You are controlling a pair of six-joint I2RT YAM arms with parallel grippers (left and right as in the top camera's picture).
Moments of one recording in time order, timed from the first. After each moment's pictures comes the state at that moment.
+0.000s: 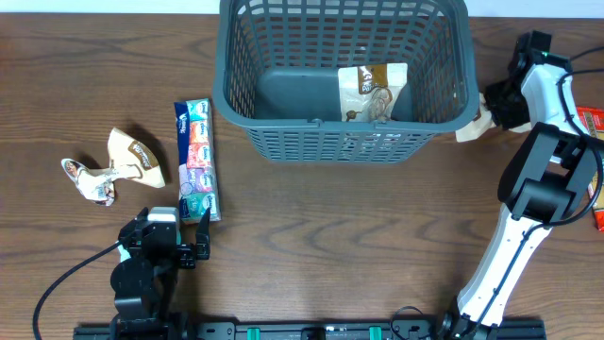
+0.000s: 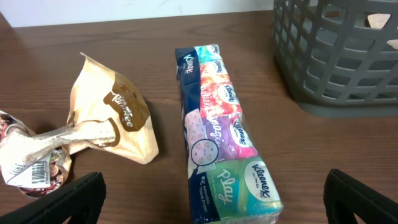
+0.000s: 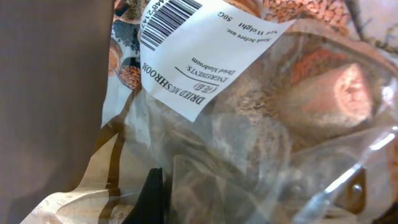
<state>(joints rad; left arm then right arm) 0.05 0.01 0.14 -0.49 0.08 0.09 -0.31 2.40 2.01 -0.98 0.14 0.97</state>
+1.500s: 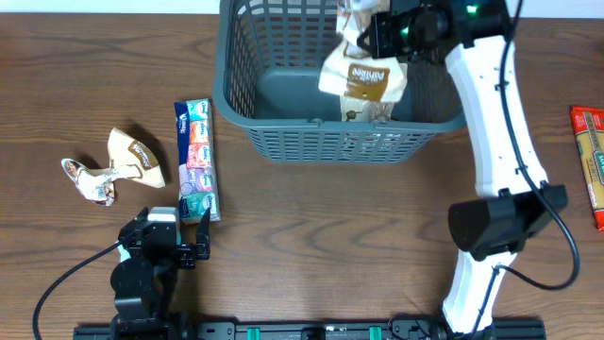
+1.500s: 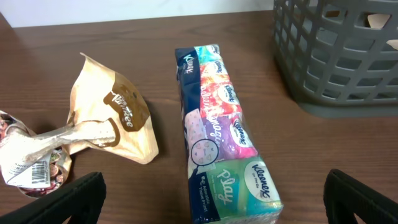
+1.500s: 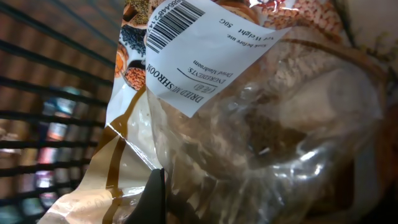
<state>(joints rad) 0.05 0.01 0.14 -0.49 0.08 0.09 0.21 2.10 2.33 -1.22 -0.27 0.07</state>
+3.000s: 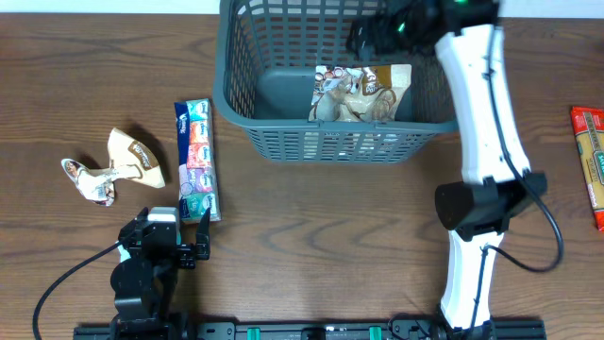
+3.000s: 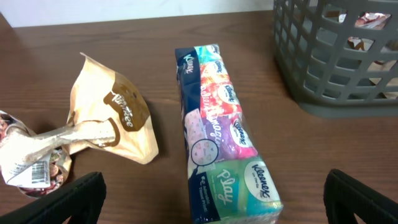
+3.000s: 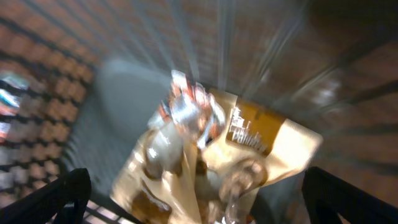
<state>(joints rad) 0.05 0.01 0.14 -0.49 0.08 0.09 0.21 2.24 2.65 -1.36 -0.18 -0.03</state>
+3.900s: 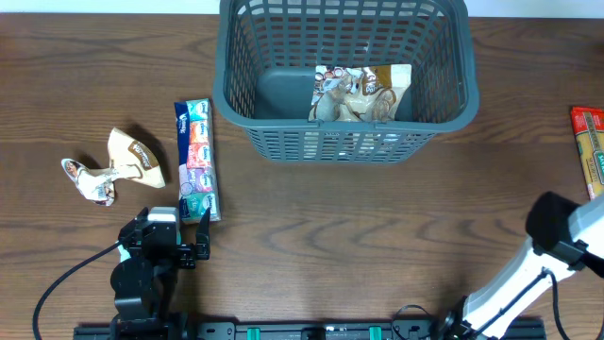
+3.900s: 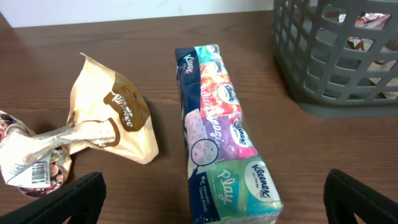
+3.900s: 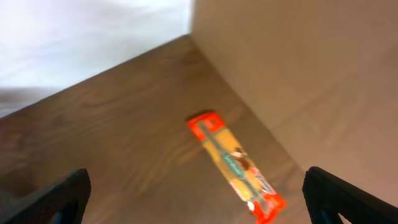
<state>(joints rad) 0.05 0.01 0.14 -0.49 0.08 0.09 -0.49 2.12 3.11 -1.69 0.23 0.04</state>
